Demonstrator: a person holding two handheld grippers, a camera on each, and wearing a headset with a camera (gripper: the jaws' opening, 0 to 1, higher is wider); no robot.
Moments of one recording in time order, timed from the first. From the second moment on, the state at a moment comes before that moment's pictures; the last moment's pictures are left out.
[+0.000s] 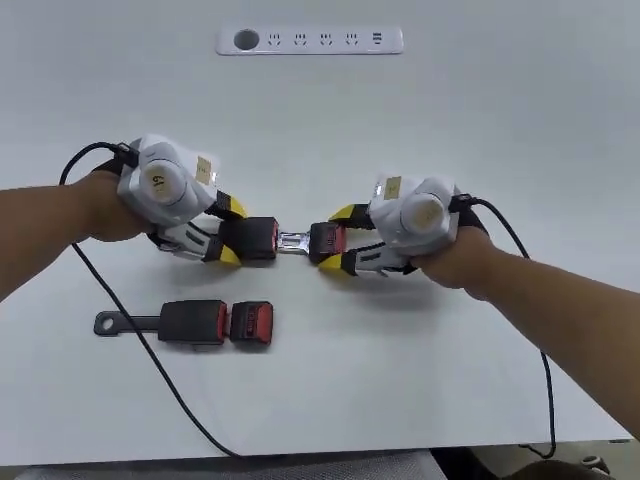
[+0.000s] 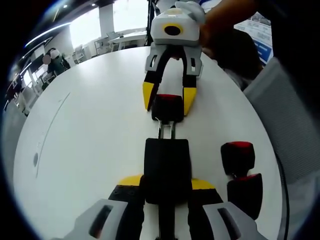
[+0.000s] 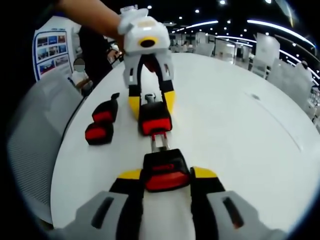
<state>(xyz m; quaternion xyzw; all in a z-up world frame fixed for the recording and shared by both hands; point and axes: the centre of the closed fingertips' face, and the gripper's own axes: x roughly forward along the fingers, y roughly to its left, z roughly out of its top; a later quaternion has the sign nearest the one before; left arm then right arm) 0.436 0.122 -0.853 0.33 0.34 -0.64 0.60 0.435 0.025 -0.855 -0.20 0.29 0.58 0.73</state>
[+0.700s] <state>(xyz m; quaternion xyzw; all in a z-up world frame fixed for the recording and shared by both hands) 0.437 0.122 -0.853 0.33 0.35 -0.64 0.61 0.421 -0.040 -0.856 -0.20 0.30 0.57 0.74</state>
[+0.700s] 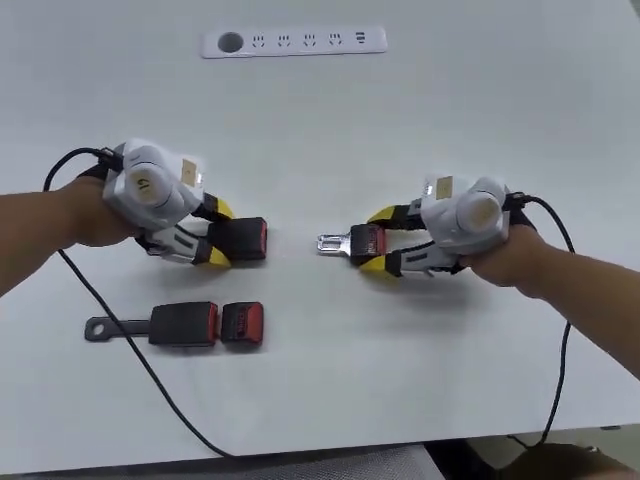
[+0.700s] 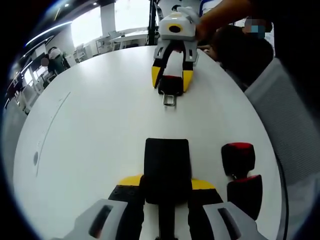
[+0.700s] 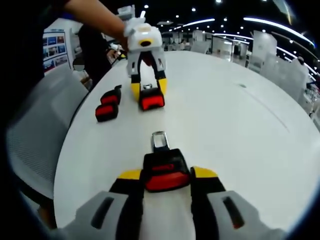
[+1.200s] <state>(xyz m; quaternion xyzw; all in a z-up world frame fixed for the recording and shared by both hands) 0.436 0.121 -0.853 0.33 0.35 -0.64 0.60 0.417 -0.084 -0.850 -0.21 0.32 0.55 0.74</state>
